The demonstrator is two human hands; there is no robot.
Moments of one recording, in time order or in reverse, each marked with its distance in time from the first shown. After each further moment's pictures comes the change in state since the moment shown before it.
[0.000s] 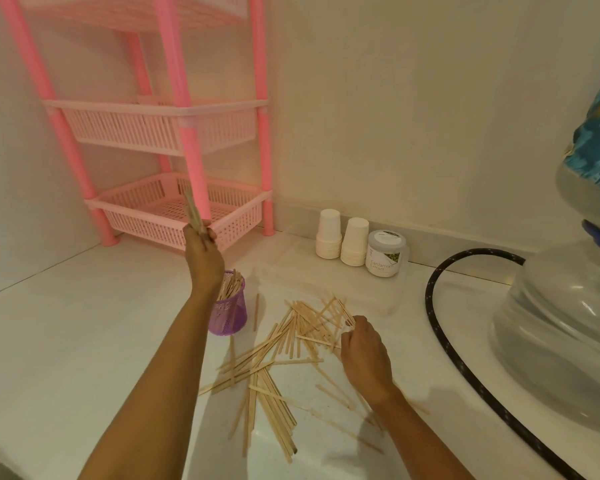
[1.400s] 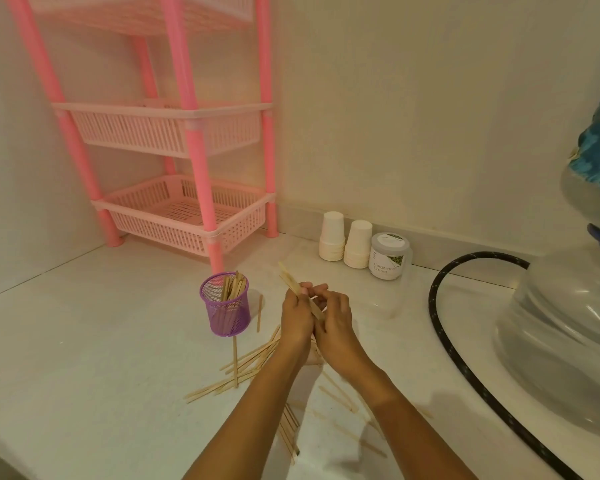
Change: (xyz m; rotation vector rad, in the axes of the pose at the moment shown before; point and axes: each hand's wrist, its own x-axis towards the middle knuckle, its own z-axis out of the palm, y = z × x) left_hand -0.140 0.010 0.070 -0.407 -0.364 -0.534; right_hand 0.009 -0.049 -0.003 0.368 -0.089 -0.231
